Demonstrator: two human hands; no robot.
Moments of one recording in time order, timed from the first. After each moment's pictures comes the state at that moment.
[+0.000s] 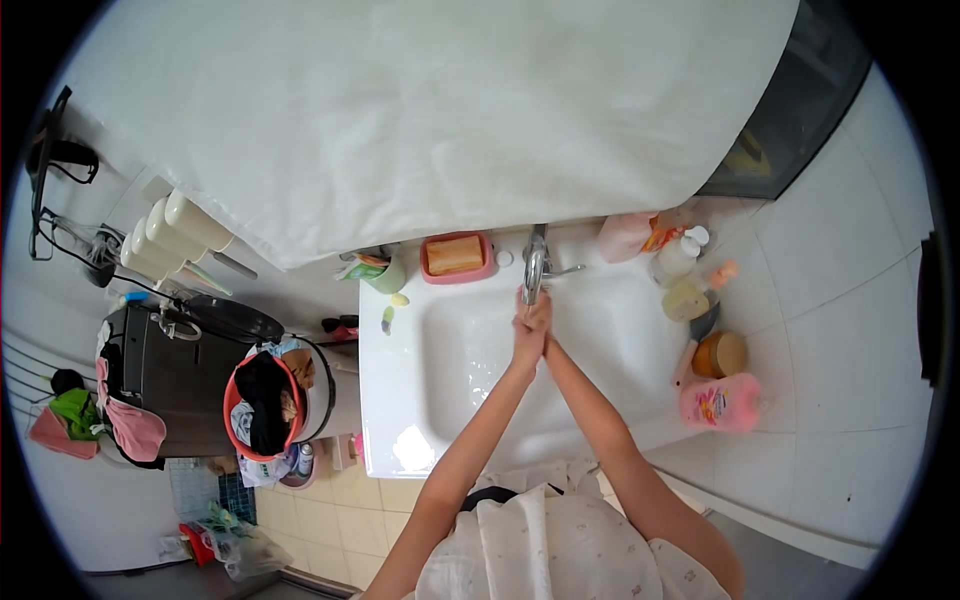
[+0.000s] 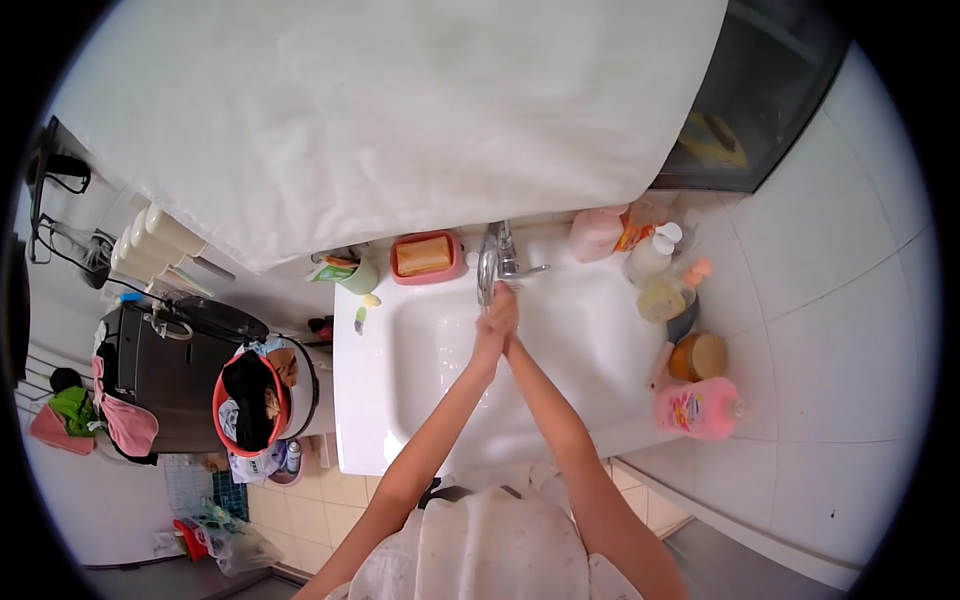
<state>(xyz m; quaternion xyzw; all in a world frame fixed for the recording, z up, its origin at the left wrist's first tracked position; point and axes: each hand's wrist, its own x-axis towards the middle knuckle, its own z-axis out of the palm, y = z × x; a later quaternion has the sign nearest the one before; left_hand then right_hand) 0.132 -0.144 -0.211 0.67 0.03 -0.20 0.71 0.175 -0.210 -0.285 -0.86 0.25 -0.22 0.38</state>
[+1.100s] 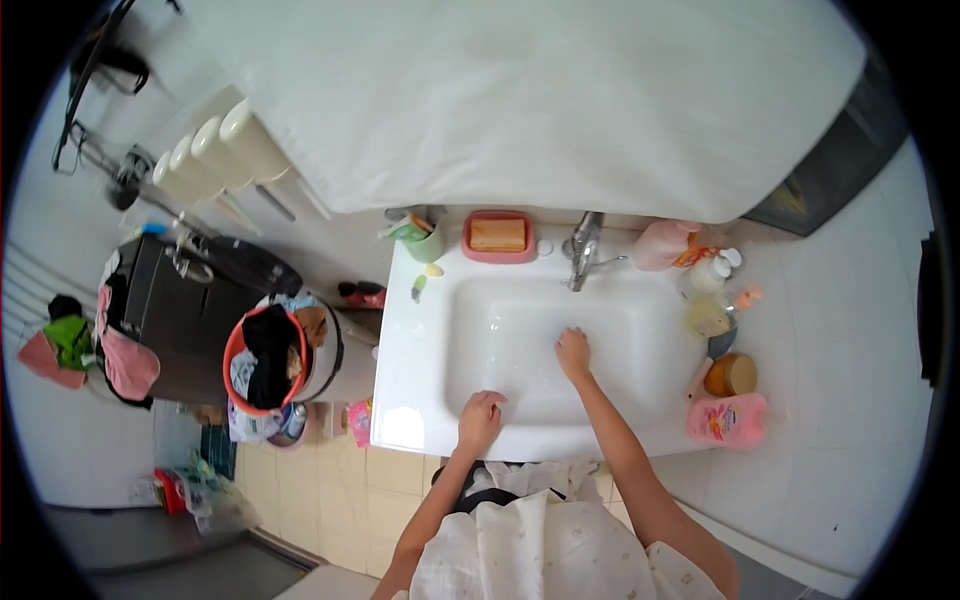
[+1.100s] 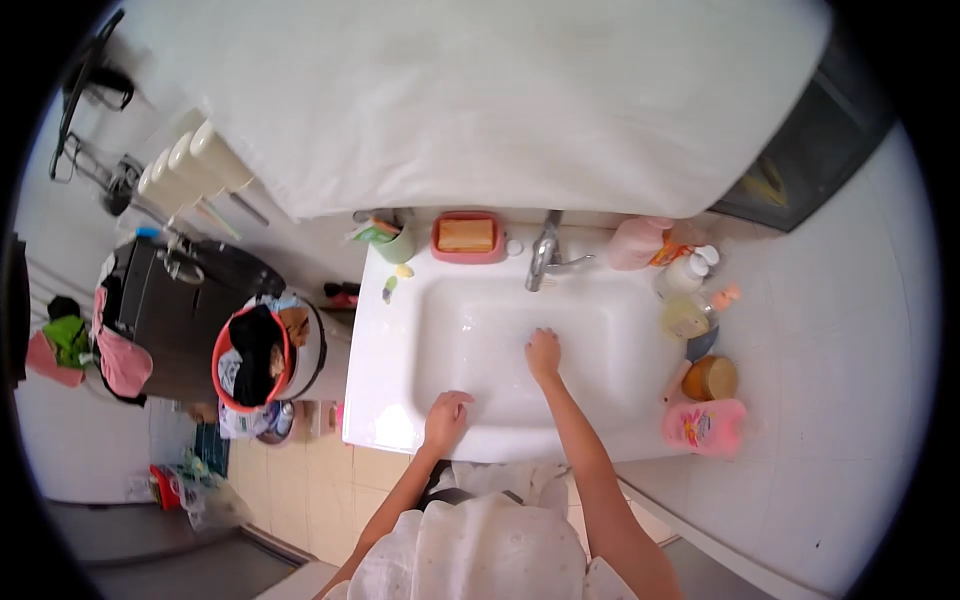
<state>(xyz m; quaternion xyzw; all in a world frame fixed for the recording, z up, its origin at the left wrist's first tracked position) 0.042 0.034 -0.240 0.89 -0.20 -0.08 0.40 0.091 -0.200 -0.317 -0.96 0.21 -0.05 0.20</state>
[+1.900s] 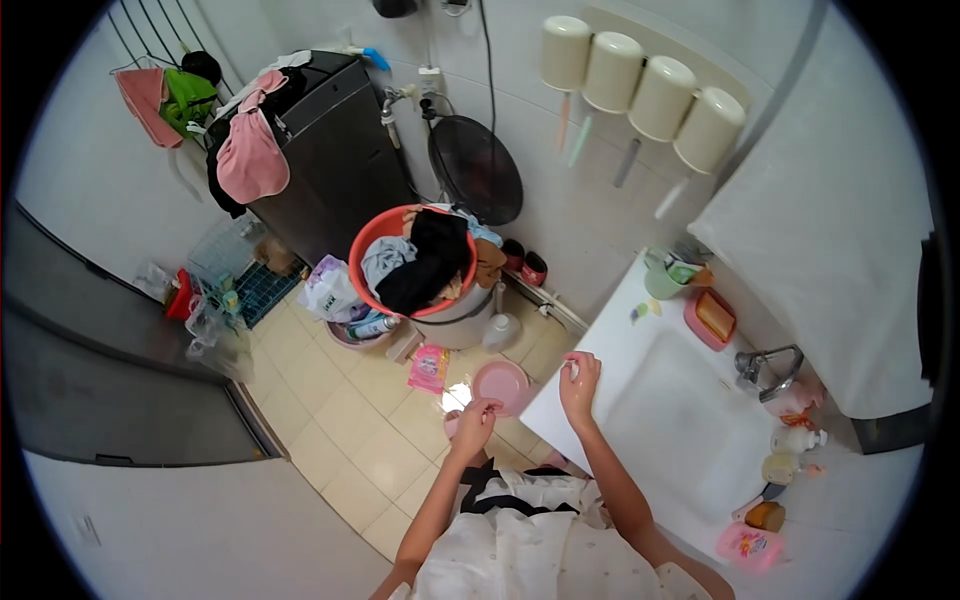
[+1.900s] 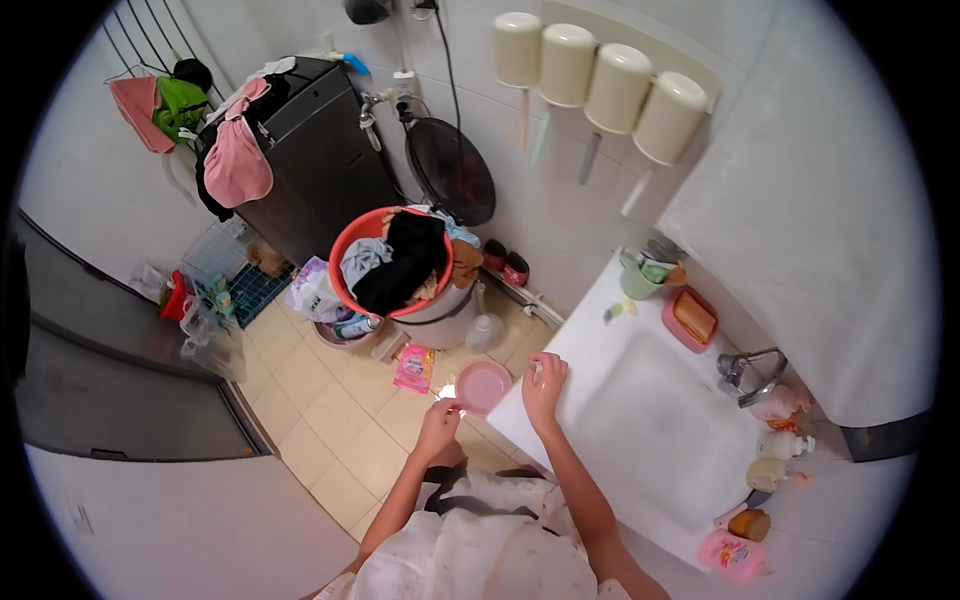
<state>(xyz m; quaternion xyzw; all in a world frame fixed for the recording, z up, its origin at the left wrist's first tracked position) 0.011 0.291 -0.236 0.84 0.10 0.03 0.54 0.122 0.122 -0.209 -0.88 -0.08 -0.14 0.45</state>
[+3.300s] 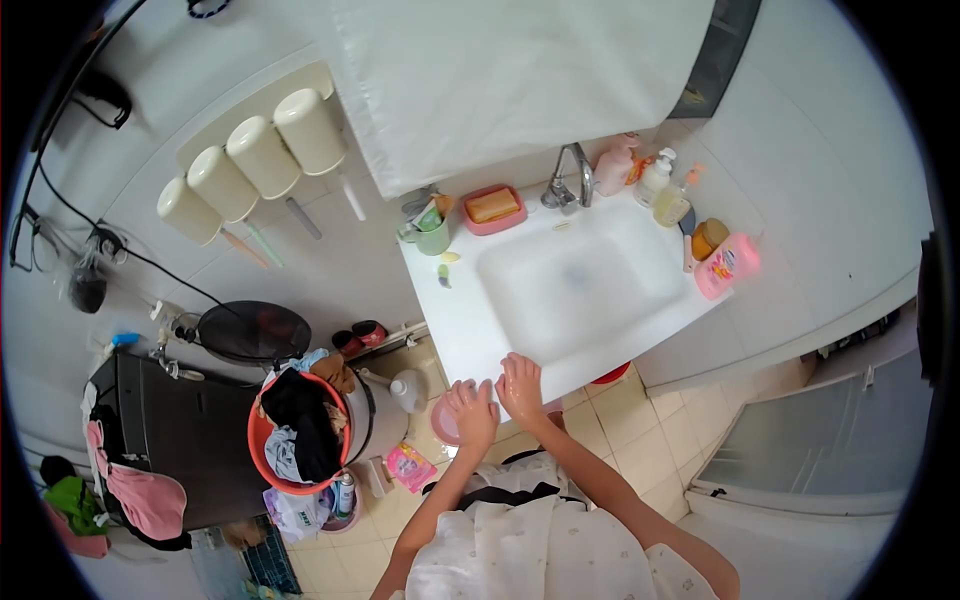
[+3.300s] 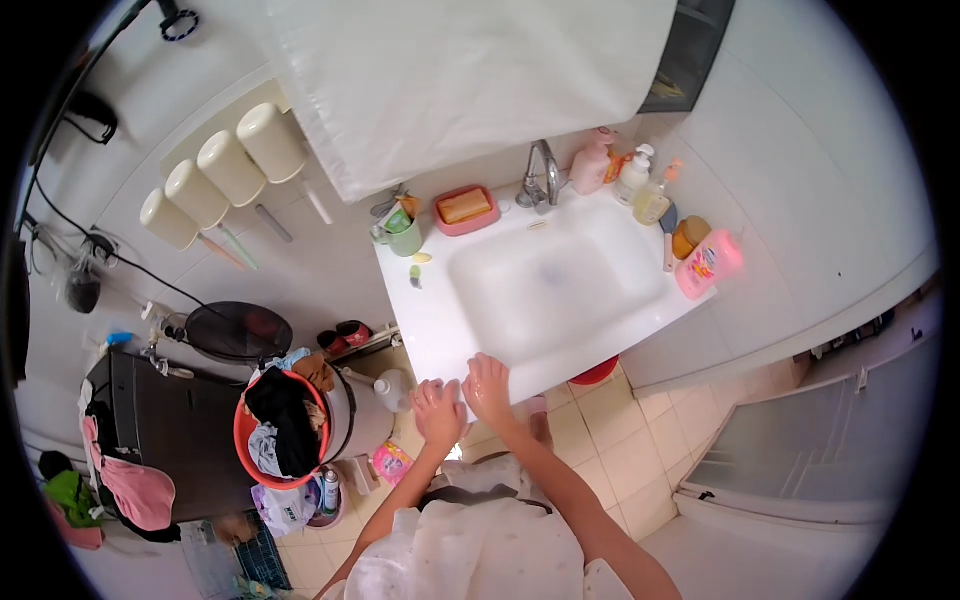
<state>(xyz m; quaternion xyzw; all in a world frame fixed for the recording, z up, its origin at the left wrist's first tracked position) 0.072 0.222 -0.229 0.91 -0.36 0.05 0.21 0.037 0.112 -0.240 -0.92 0.20 -0.29 0.18</state>
